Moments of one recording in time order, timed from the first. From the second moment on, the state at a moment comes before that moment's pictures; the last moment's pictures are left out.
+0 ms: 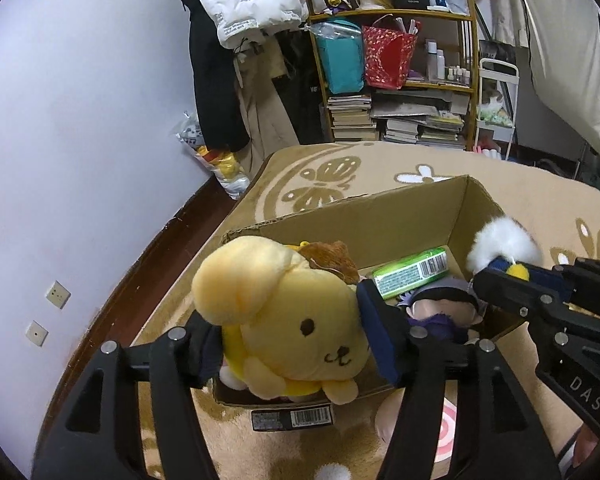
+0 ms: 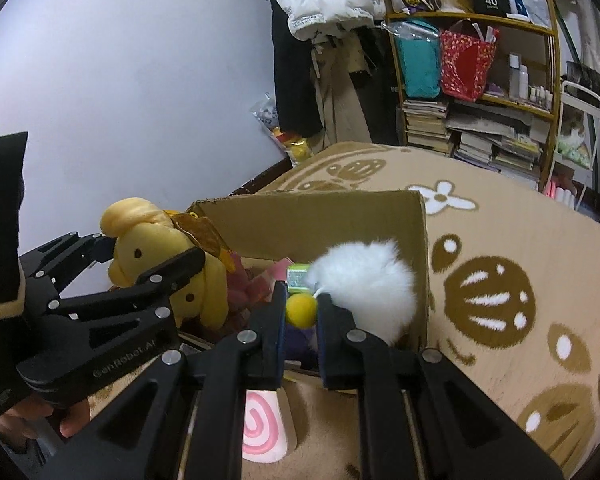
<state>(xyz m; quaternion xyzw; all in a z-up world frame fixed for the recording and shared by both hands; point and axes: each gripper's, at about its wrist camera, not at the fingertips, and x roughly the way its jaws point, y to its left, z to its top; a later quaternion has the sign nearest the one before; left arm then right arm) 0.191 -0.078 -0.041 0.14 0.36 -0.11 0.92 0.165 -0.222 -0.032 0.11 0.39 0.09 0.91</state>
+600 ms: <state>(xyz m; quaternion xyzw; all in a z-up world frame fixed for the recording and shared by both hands) 0.179 -0.051 -0.021 0.11 0.35 -0.09 0.92 0.147 -0.229 -0.012 0.12 0.37 0.07 0.92</state>
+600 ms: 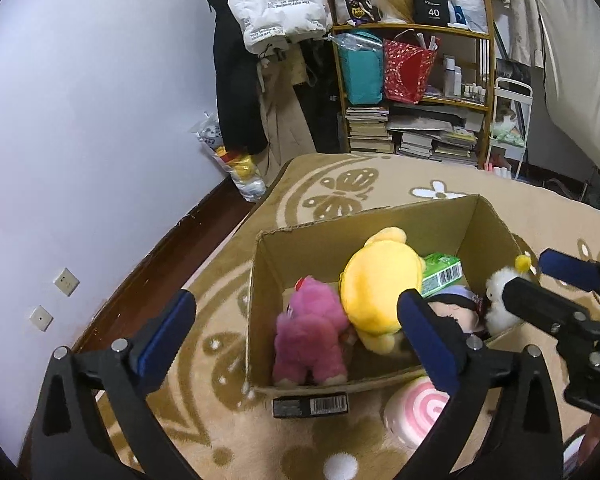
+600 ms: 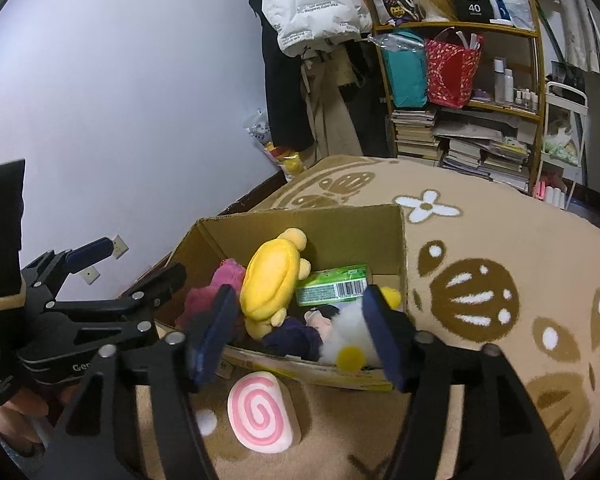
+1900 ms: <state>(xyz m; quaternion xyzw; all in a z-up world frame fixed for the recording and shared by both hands) 0.137 0.006 -0.031 0.08 0.43 -0.07 0.89 0.103 -0.204 -0.033 0.09 0.40 0.01 0.91</state>
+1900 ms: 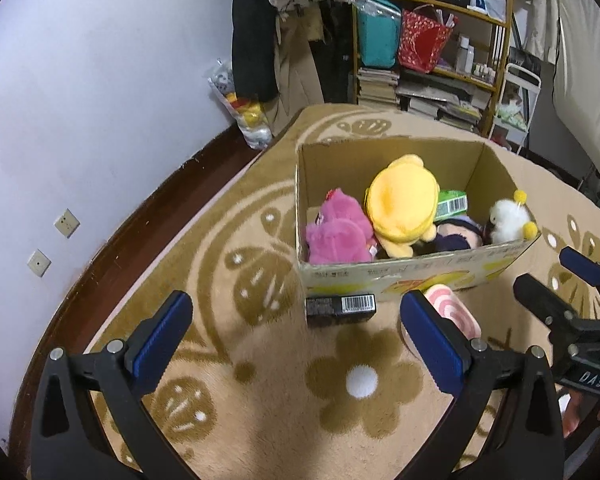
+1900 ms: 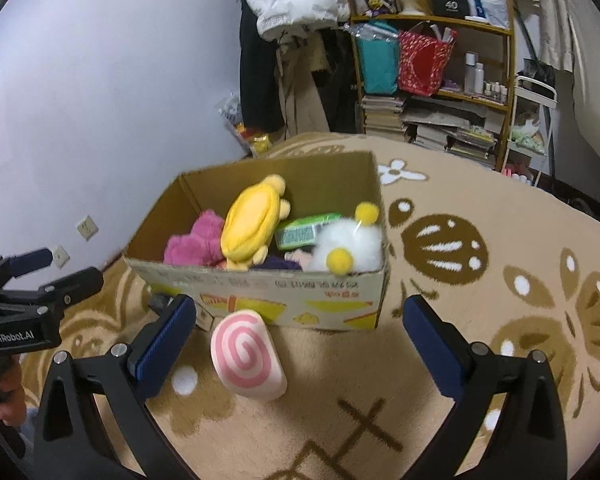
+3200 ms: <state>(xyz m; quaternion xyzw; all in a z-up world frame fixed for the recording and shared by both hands) 0.192 -0.017 -0.109 0.10 0.52 -0.09 0.84 0.138 -0.178 -0.116 0.10 0.49 0.04 0.87</state>
